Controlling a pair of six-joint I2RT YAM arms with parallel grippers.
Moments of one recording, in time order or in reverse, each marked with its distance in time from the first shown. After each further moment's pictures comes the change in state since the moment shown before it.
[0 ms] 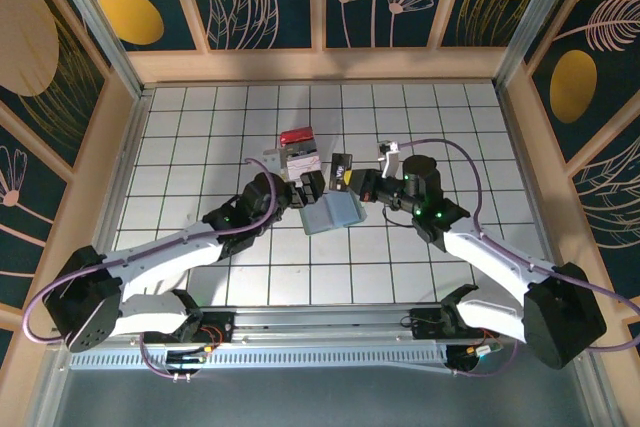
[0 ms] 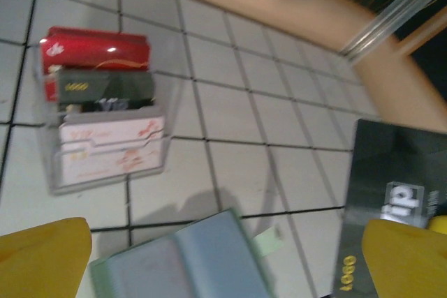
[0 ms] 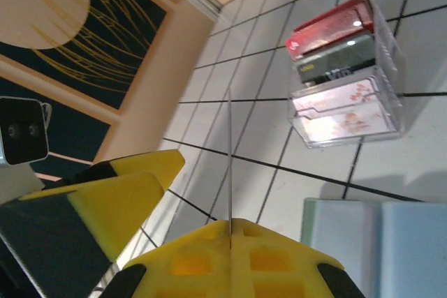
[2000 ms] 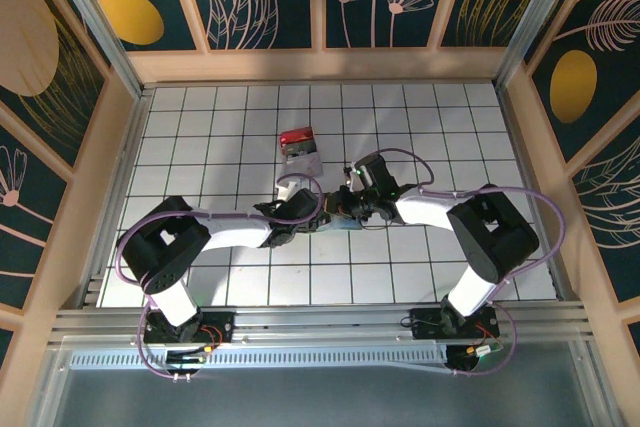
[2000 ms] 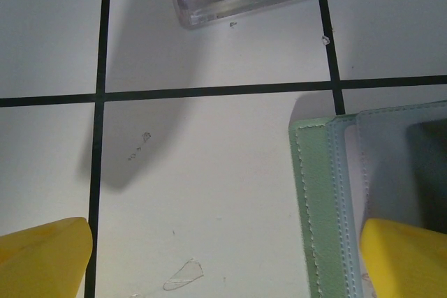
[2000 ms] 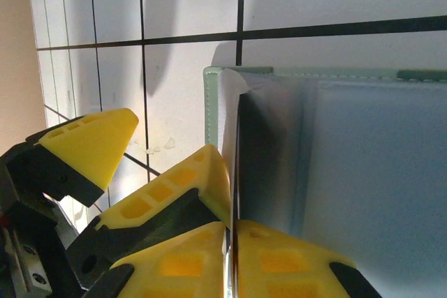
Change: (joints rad) left arm -0.042 0.478 0.106 -0.303 -0.192 0.011; right arm 0.068 0.537 0.178 -0.186 -0.086 0.075
